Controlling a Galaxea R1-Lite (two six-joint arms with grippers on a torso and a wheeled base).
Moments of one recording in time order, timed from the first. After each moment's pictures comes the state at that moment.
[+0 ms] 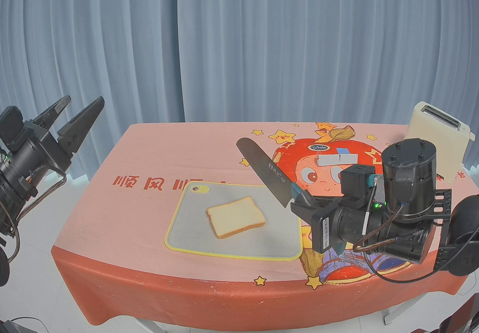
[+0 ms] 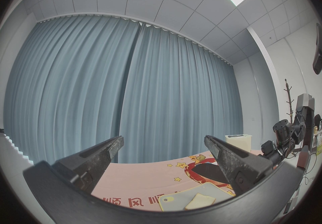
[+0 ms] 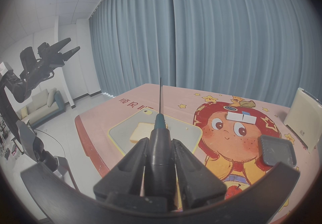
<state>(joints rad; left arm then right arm) -0.17 1.28 -0.43 -1.15 -0.24 -0.12 0.85 1.63 -0.74 -0.44 -0.24 0.18</state>
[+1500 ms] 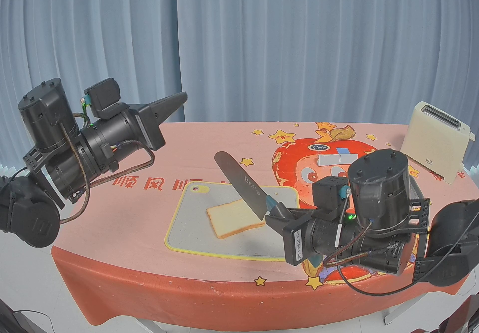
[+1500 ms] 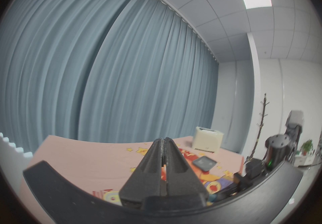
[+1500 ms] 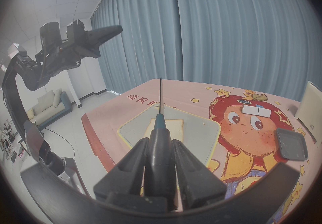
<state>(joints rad) -0.41 1.62 -0.77 -1.00 -0.29 -0.28 0.92 1.72 -0.79 -0.44 -0.24 0.25</state>
